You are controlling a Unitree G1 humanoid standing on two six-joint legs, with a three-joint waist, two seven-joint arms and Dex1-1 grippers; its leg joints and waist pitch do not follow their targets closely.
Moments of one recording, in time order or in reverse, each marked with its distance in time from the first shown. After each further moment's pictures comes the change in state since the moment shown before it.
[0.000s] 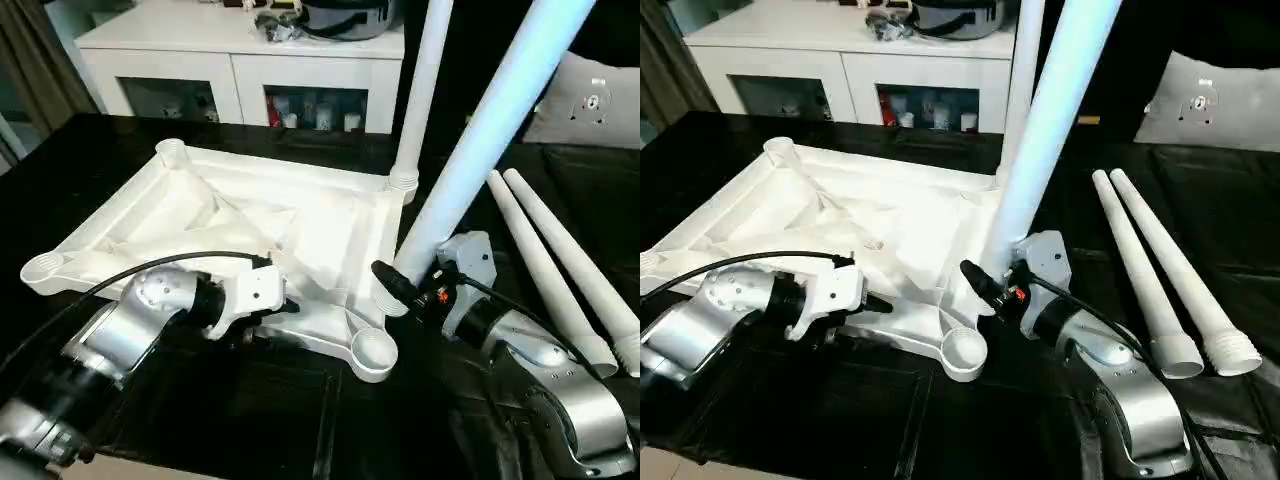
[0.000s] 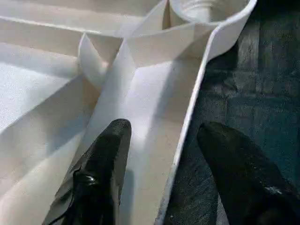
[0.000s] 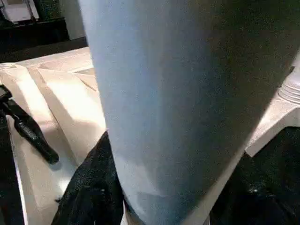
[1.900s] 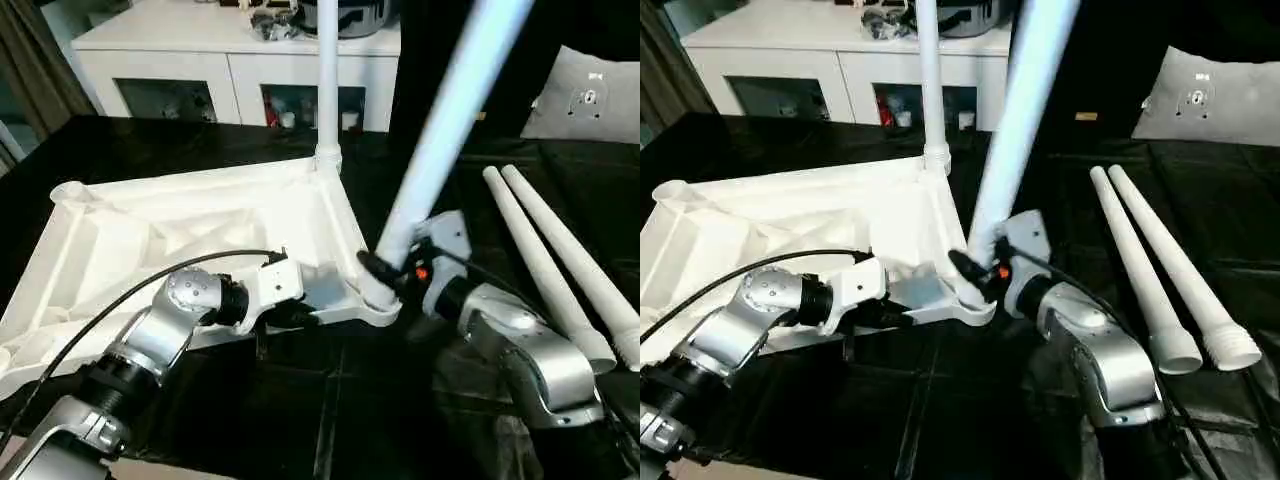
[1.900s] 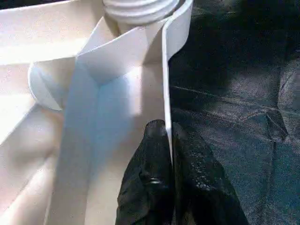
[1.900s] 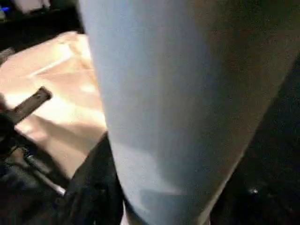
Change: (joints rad) left arm 0.004 -0.162 0.064 0.117 0.064 0.018 0.113; right arm -0.197 0.016 0.056 0.195 0.005 0.086 0.040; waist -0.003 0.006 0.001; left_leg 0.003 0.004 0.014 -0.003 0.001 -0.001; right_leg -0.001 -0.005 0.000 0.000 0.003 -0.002
